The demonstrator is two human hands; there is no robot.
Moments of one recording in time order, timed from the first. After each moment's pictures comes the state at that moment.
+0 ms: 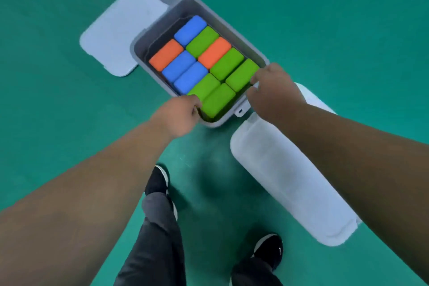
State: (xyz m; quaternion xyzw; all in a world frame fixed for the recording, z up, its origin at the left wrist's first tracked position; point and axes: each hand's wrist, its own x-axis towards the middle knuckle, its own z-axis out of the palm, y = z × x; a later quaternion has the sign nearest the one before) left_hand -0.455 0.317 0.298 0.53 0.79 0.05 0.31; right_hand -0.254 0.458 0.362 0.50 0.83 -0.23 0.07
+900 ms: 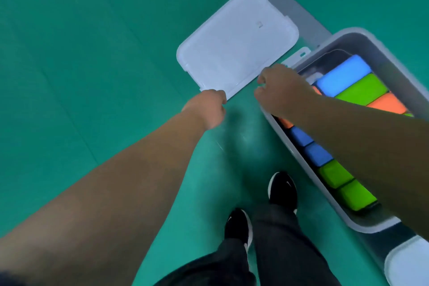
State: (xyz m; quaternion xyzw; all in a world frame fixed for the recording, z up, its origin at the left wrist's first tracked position) left_hand -0.894 0.361 0.199 0.42 0.84 -0.06 0.33; right_hand -0.746 0.508 0.248 0.35 0.88 -0.29 0.14
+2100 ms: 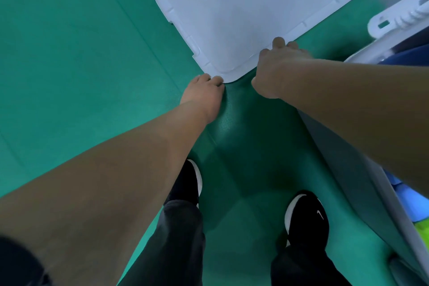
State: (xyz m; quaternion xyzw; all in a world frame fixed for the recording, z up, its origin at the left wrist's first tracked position) left_hand -0.979 0.338 -0.097 0.54 0.77 -0.18 0.27; right_hand -0.890 0.496 -0.014 0.32 0.86 -0.03 0.40
